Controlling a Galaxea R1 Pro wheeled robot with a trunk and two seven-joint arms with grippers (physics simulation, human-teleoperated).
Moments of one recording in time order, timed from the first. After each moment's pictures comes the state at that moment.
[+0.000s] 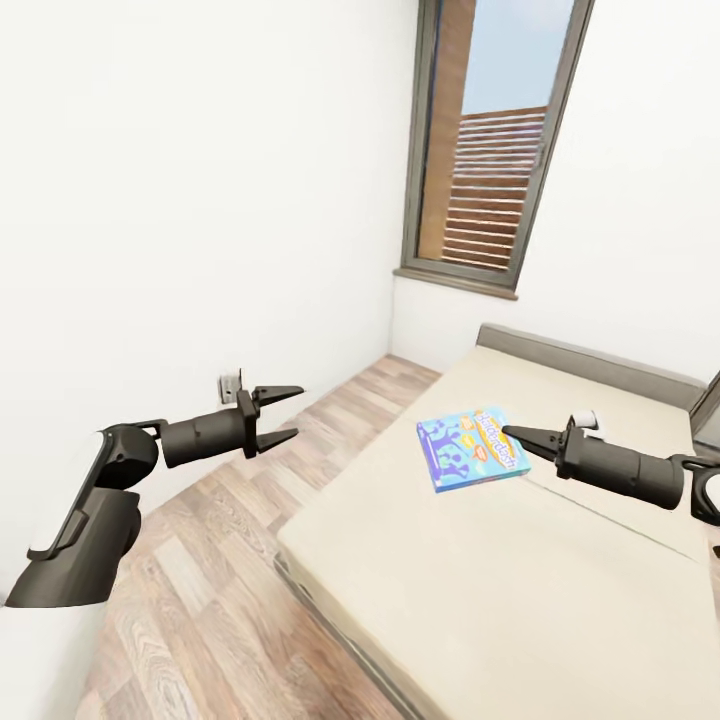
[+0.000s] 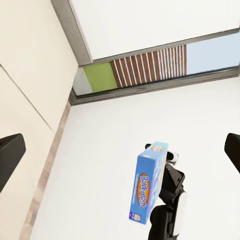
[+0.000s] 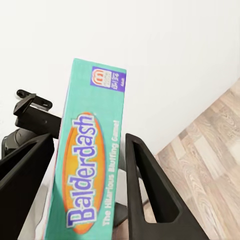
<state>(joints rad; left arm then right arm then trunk) -0.68 0.18 -0.03 -1.55 2.10 1.01 0.64 -0.49 -0.57 -0.02 -1.62 -1.49 1.04 0.26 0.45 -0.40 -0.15</state>
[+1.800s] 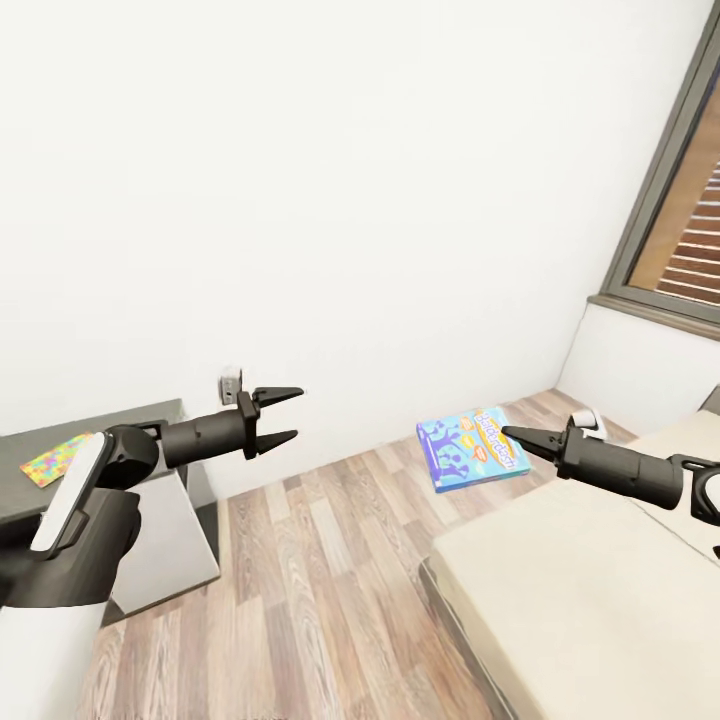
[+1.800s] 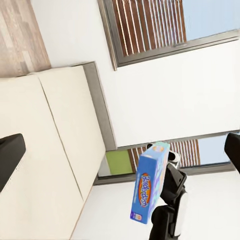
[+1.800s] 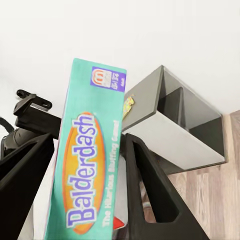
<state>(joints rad) -0.68 0.18 -0.03 -1.54 2.10 1.01 0.65 -0.49 -0.57 -0.02 -1.62 -1.48 1.04 0.26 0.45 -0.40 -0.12</state>
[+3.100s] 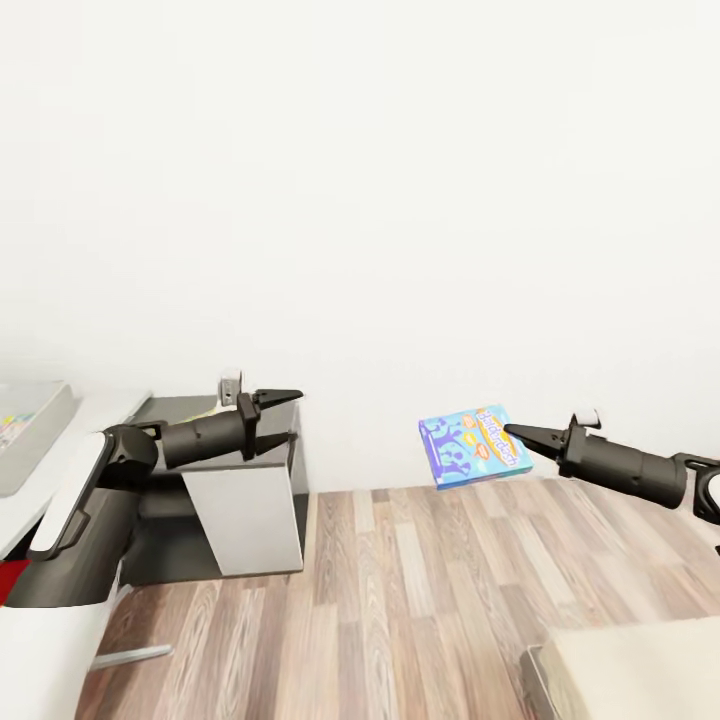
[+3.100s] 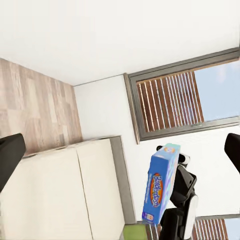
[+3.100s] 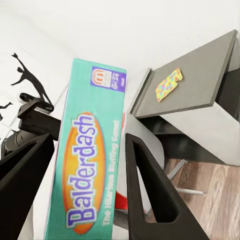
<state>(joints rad) -0.68 0.18 -0.03 -1.54 2.06 1.02 0.64 -0.49 -0.57 -0.03 -1.62 -1.48 1.04 0.26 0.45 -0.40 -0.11</state>
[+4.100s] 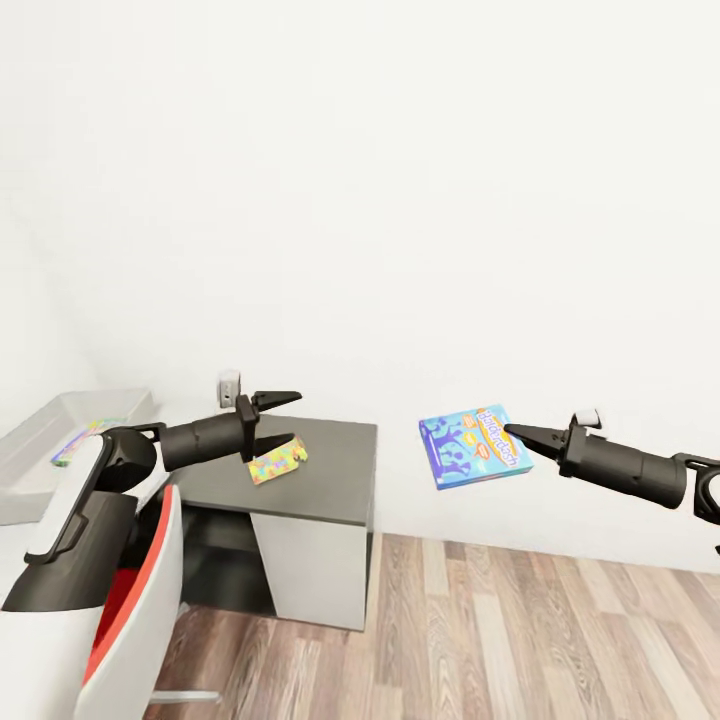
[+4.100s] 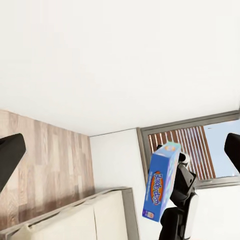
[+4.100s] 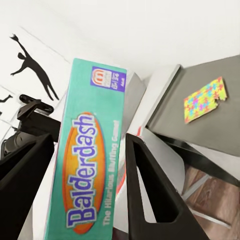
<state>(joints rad) -0.67 0.18 -0.02 -1.55 2.06 1.02 0.64 -0.49 -0.57 -0.03 -1.62 -1.48 1.04 0.26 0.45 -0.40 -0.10</state>
